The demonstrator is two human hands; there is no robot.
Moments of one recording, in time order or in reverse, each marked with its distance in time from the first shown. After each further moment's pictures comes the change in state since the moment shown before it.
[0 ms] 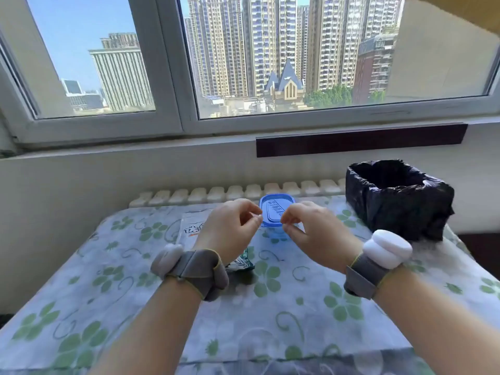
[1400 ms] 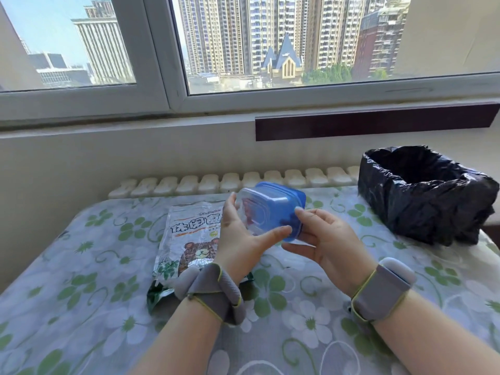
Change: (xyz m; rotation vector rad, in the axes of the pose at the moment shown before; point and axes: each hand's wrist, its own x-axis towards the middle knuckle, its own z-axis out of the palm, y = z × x) left_hand 0.021 -0.032 0.064 -0.601 0.027 -0.300; right_hand 0.020 0.031 0.042 1.341 0.069 0.484
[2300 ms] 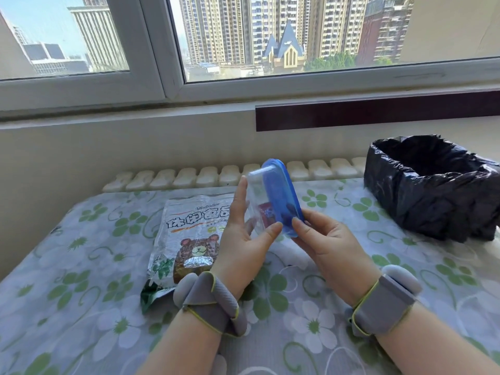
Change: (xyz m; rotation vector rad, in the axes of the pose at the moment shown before) left_hand -0.012 -0.001 0.005 -0.207 -0.087 0.075; right_hand 0.005 0.024 -0.005 -0.046 -0.064 -0.161
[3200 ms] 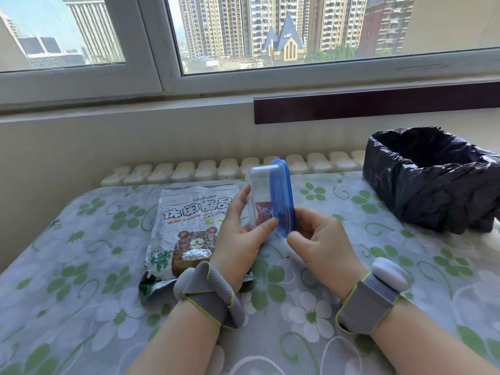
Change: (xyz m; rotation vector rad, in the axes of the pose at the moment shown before) left_hand 0.001 -0.013 -0.001 -0.119 0.017 -0.042; right_hand -0.008 0.001 0.008 -0.490 0.030 -0.172
